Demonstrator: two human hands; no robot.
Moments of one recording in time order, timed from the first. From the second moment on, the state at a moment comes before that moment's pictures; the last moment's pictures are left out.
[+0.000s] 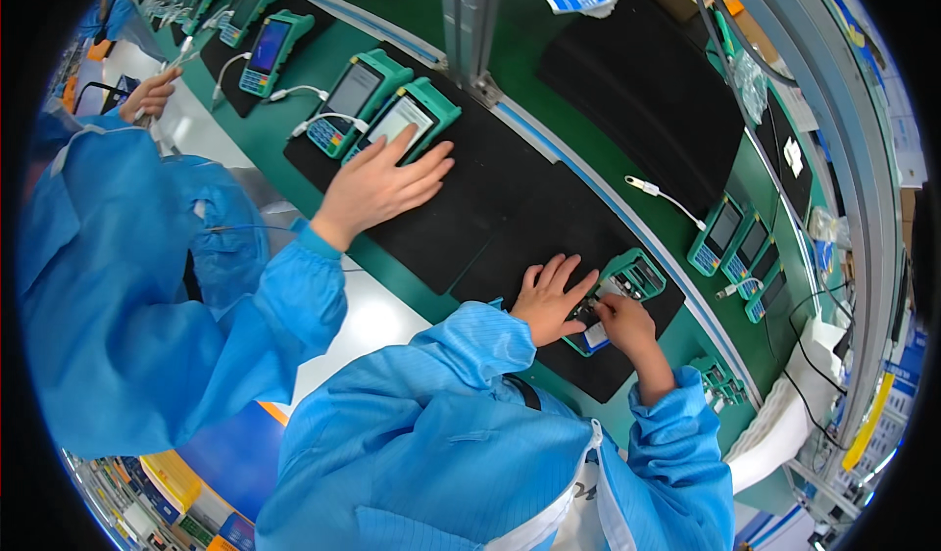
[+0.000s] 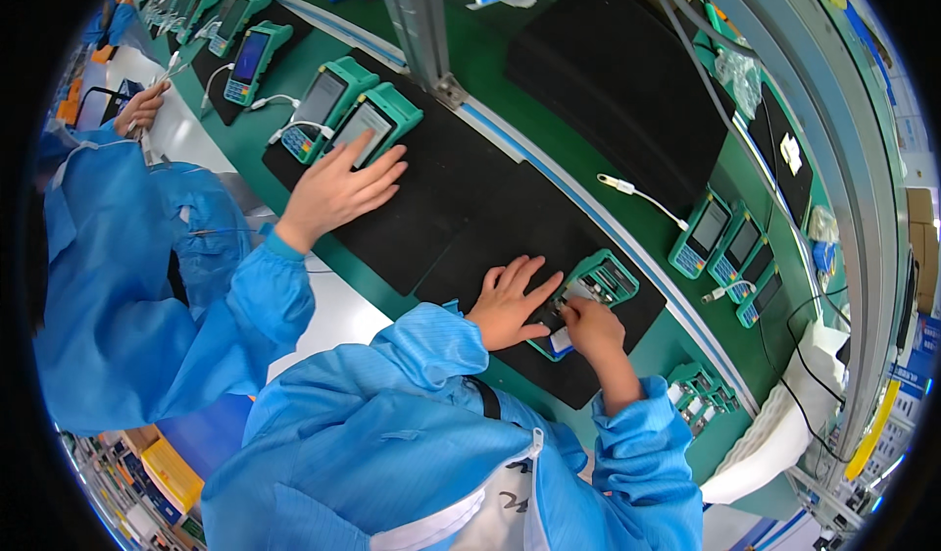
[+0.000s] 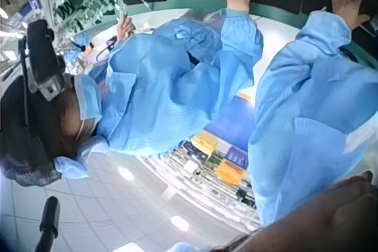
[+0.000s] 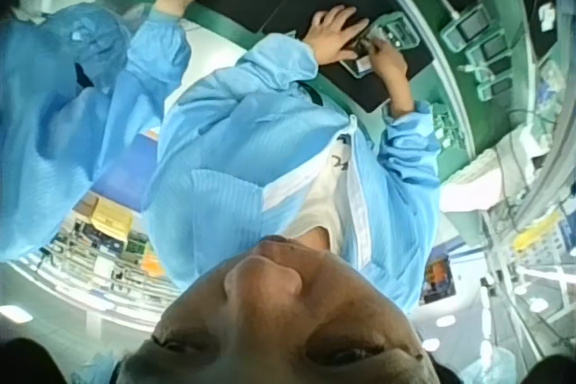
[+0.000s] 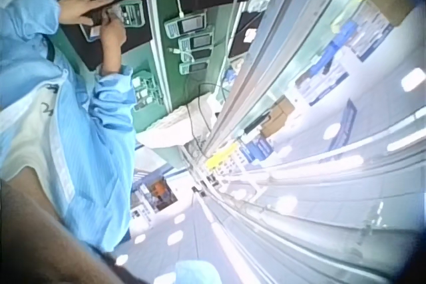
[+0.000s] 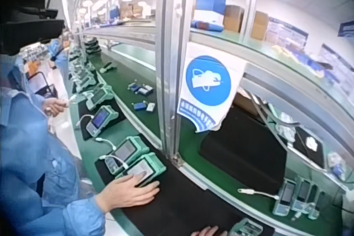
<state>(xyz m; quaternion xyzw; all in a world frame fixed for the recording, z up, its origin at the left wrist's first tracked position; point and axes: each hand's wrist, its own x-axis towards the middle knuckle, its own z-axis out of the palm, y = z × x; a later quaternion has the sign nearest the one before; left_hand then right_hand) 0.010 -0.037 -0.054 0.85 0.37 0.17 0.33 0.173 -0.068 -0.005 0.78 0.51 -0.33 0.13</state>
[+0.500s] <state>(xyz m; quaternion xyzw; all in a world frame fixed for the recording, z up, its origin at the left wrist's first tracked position) -0.143 0.016 -0.047 0.75 0.50 0.29 0.32 0.126 -0.079 -0.022 0.86 0.50 -0.11 -0.02</state>
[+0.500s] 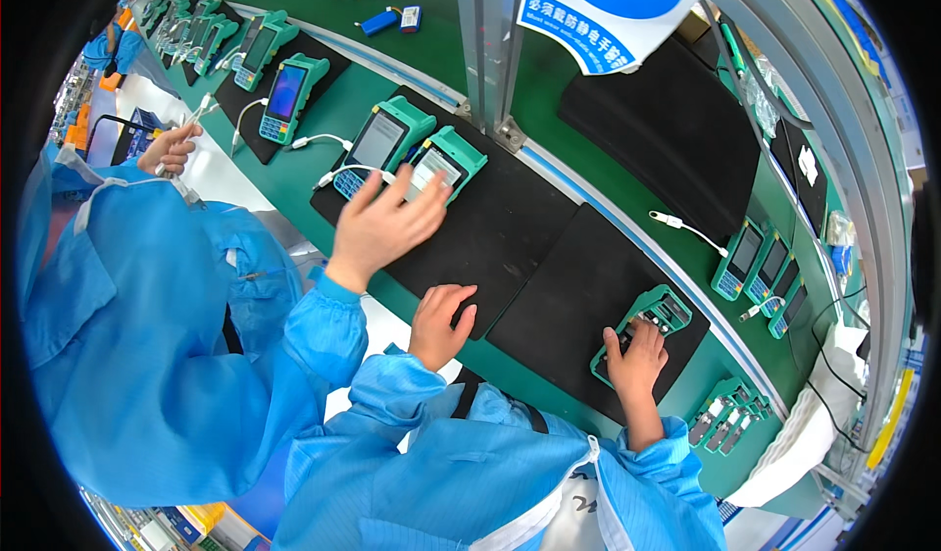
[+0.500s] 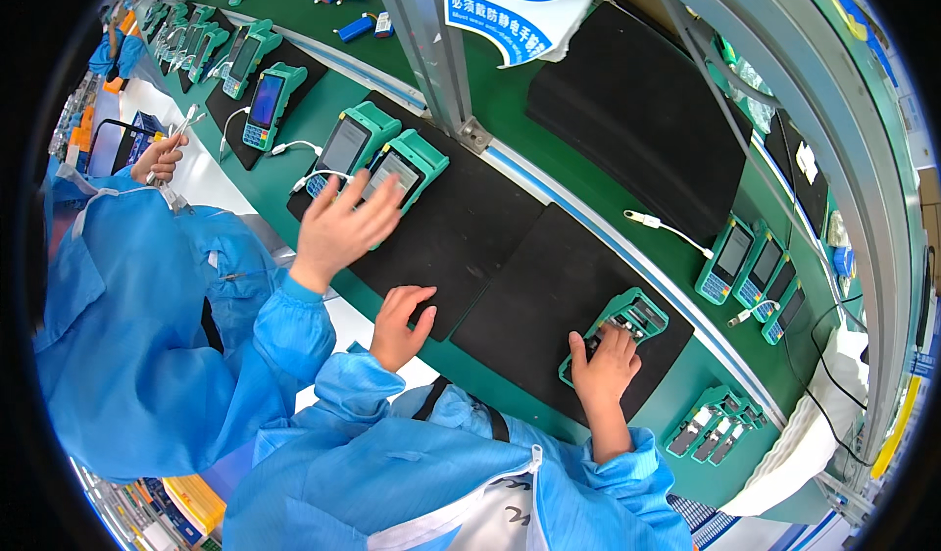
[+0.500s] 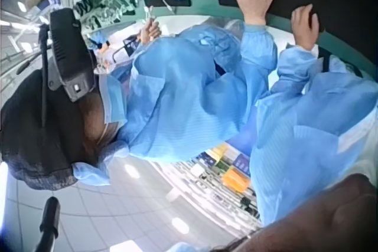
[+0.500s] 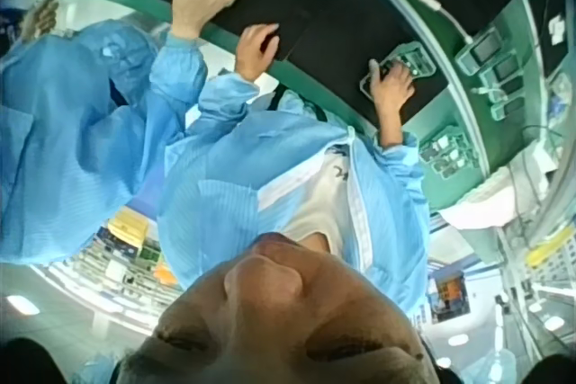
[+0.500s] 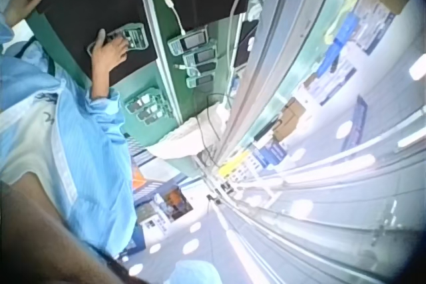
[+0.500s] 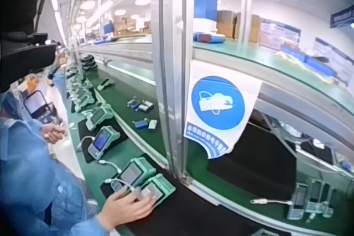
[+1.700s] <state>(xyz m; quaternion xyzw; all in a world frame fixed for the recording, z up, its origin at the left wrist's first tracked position) -0.146 0.109 -0.021 0.70 0.63 0.30 0.12 0.128 -0.075 -0.046 0.87 0.48 -0.06 -0.03</state>
